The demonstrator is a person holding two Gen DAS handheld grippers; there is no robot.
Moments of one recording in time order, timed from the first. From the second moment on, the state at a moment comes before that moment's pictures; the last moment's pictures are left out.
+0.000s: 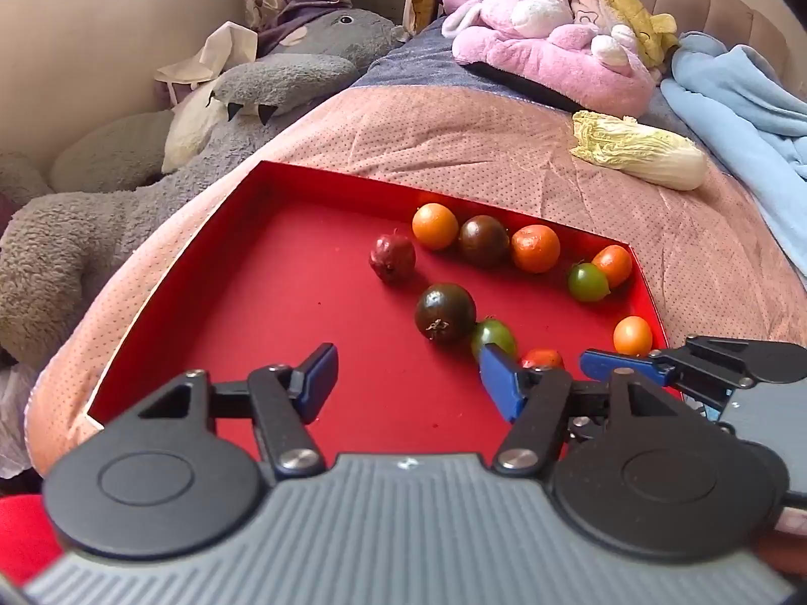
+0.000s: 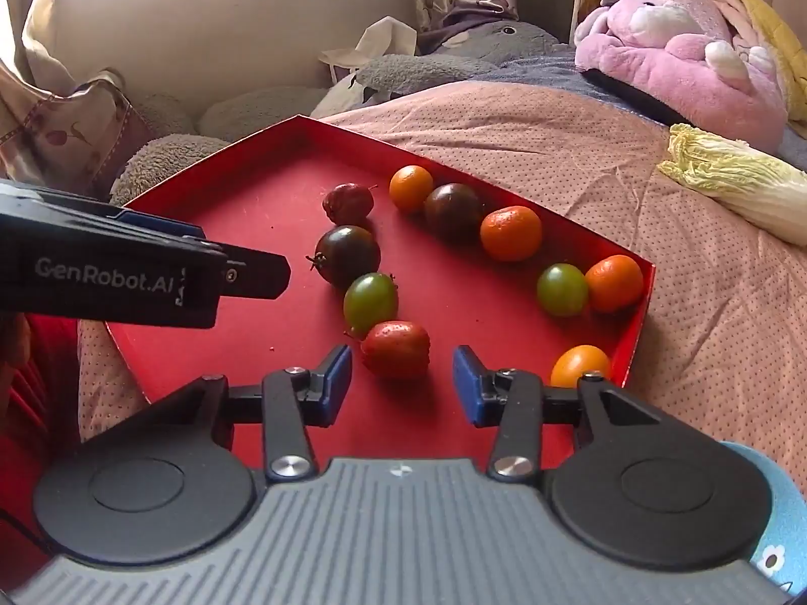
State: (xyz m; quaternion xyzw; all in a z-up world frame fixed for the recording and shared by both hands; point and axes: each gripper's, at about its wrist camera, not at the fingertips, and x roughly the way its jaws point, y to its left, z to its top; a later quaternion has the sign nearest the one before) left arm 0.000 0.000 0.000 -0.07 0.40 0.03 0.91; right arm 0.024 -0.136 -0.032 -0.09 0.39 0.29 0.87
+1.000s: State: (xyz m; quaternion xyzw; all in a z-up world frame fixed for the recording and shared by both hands) left arm 0.049 -0.039 -0.036 -0.03 0.44 -0.03 0.90; right arm -0.003 -0.187 -0.004 -0.04 0.39 0.26 0.88
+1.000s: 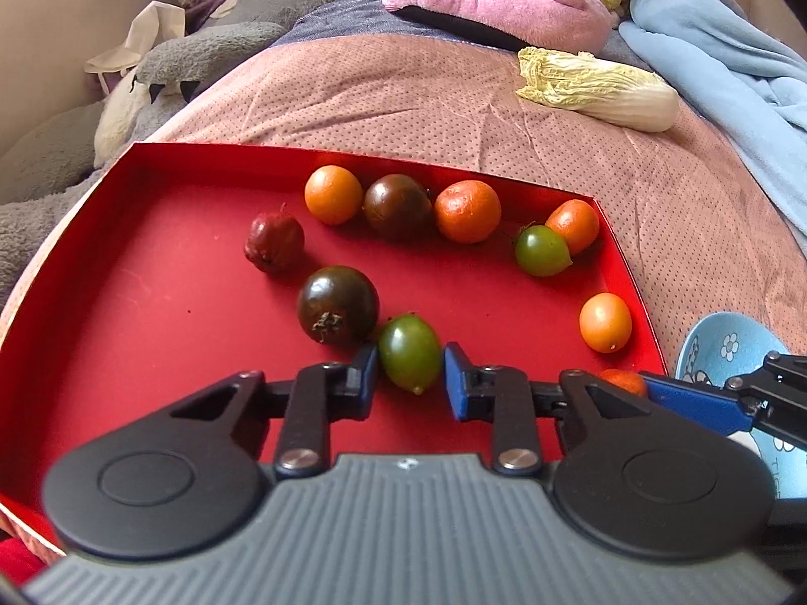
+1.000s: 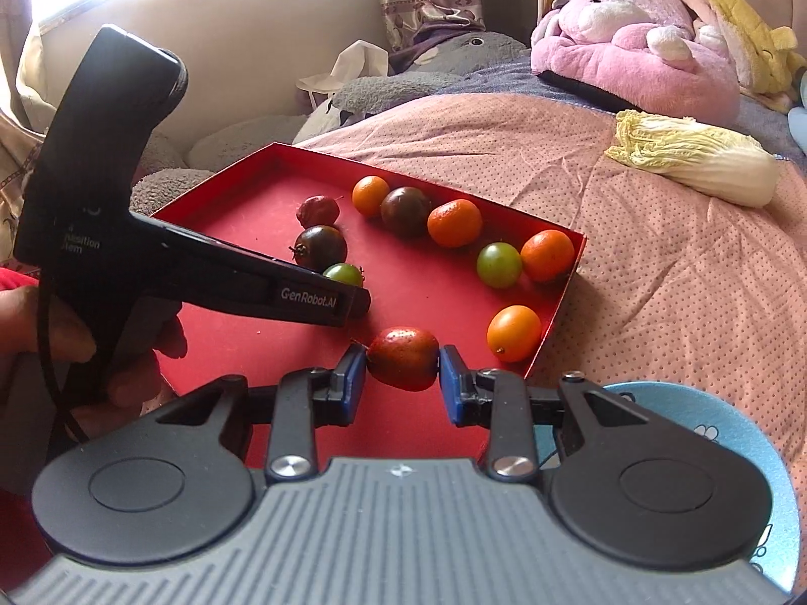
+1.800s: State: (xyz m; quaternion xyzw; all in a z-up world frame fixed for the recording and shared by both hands) left arm 0.025 -0.041 -0.022 -0.03 0.42 -0.04 0.91; right arm -0.039 -0.189 0.019 -0.04 0.38 0.25 0.89
